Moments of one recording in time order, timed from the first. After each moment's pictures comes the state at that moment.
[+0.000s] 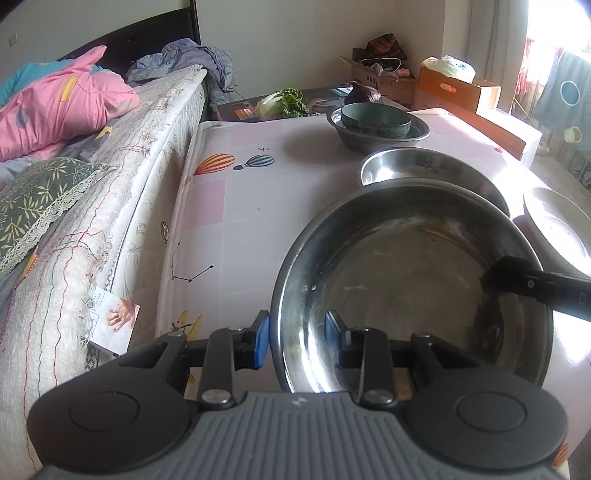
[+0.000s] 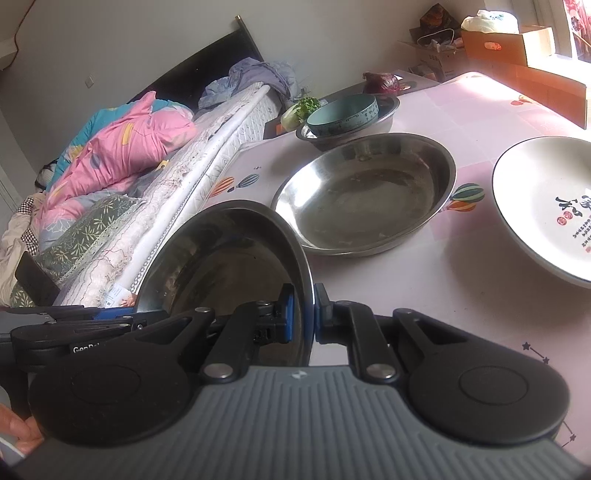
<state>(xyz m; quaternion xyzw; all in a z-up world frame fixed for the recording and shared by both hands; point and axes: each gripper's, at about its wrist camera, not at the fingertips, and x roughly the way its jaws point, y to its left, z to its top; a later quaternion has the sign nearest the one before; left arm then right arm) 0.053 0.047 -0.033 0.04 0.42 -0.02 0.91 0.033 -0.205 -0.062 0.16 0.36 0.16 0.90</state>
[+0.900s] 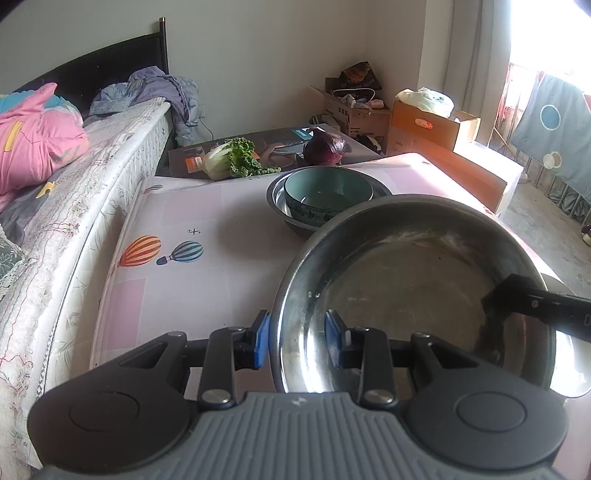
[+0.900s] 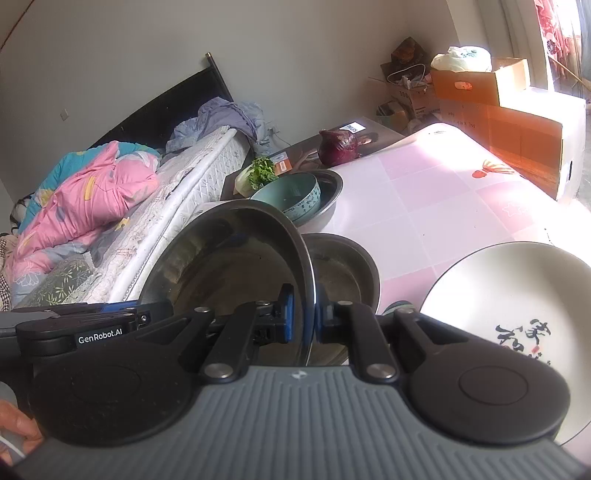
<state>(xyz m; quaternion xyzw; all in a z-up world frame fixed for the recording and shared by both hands) 0.172 -0.013 -0.015 0.02 0.38 -0.06 0.92 0.127 -0.276 -0.026 0.16 0.33 0.12 0.92</state>
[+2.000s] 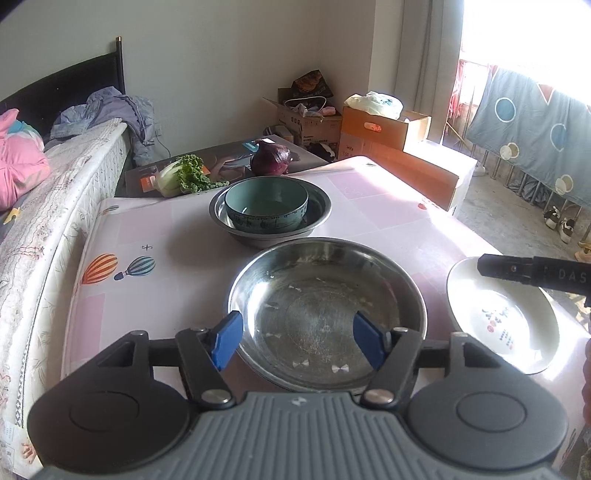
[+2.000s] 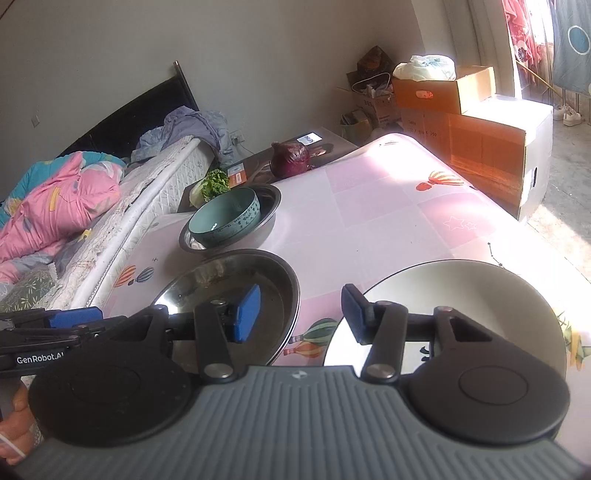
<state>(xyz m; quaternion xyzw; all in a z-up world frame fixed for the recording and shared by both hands) 0.134 -0.042 -0.004 0.04 0.36 -0.14 0.92 0.110 -0.332 -0.028 0.16 0.31 0.06 0.94</state>
